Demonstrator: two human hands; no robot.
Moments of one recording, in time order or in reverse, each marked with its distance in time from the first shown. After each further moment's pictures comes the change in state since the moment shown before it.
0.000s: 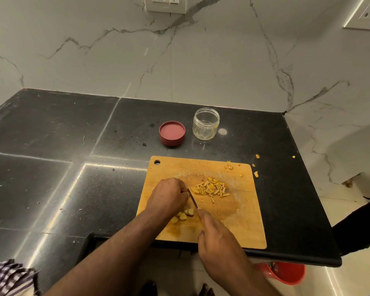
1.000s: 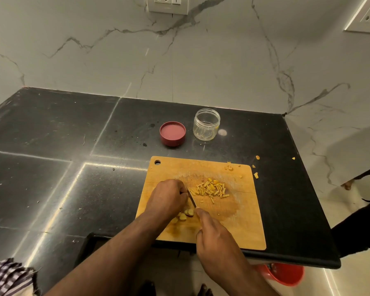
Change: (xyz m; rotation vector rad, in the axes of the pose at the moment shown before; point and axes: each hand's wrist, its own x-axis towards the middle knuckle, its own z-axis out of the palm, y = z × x) left_hand -0.004 -0.001 0.001 -0.031 0.023 -0.011; right_hand 0.003 -0.001 0.002 0.005 -0.014 0.000
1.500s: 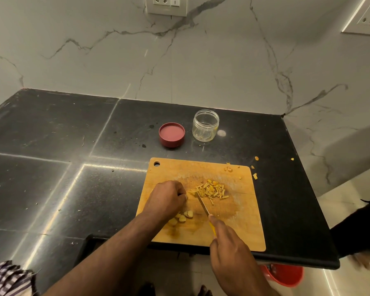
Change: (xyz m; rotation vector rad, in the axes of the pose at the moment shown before) left_hand 0.001 -0.003 -0.004 -0.046 -0.048 -0.001; right_hand -0.024 0.020 -0.004 -0.037 0.111 0.017
